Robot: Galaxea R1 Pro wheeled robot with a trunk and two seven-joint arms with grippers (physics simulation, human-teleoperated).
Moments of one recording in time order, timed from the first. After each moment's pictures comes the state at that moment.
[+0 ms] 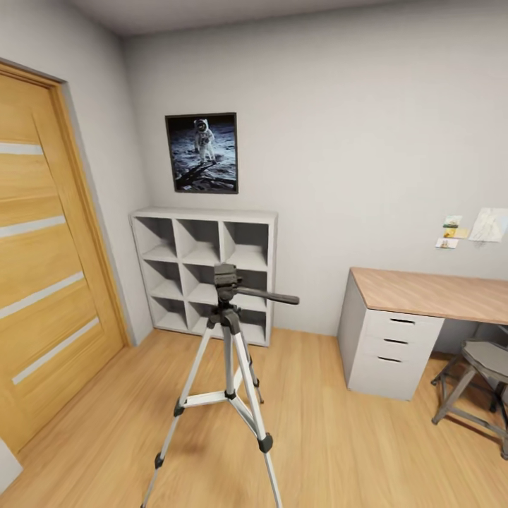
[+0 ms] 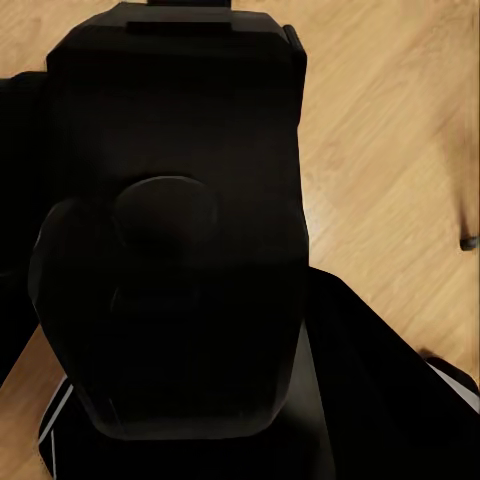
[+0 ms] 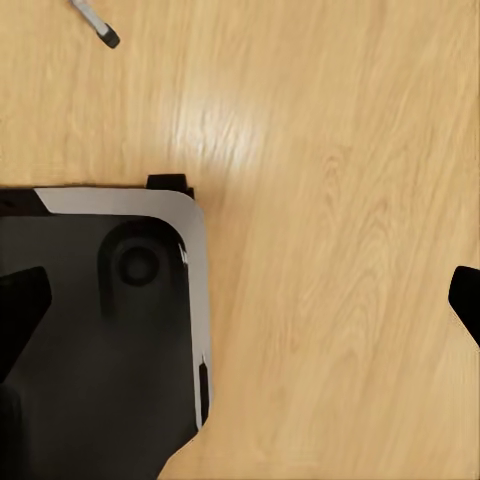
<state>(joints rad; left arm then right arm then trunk) -0.23 0.03 -0.39 0.00 0.94 -0.07 -0.01 -0.19 -0.13 -0.41 0.02 0.39 -0.05 0.03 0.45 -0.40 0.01</state>
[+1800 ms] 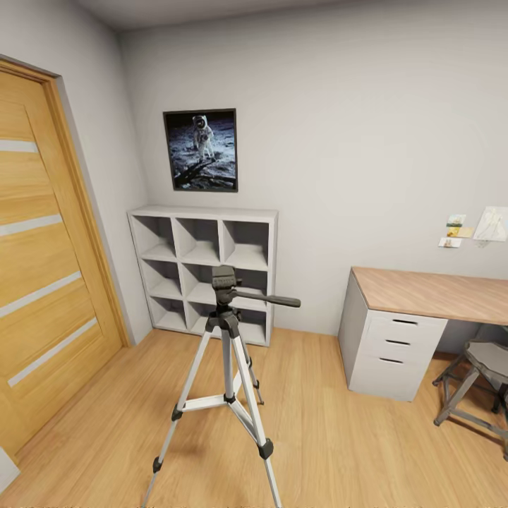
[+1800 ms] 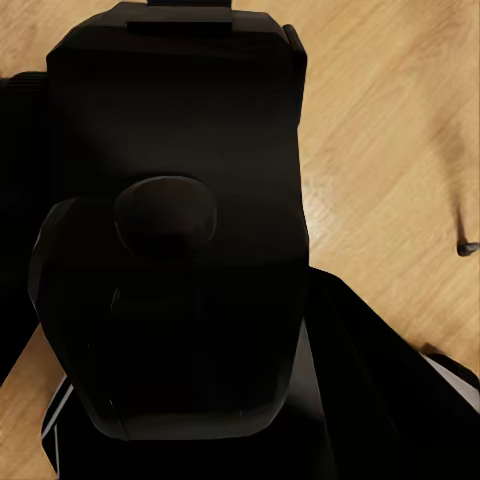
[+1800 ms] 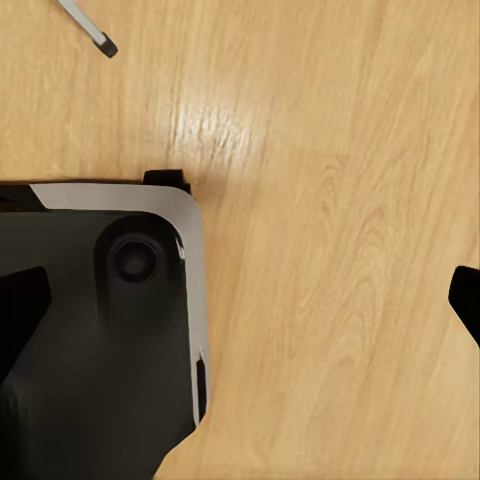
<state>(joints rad) -0.23 0.03 -0.39 0.00 0.94 -0.07 -0.01 -0.19 -0.13 -0.40 0.02 0.39 -0.05 0.02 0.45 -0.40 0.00</state>
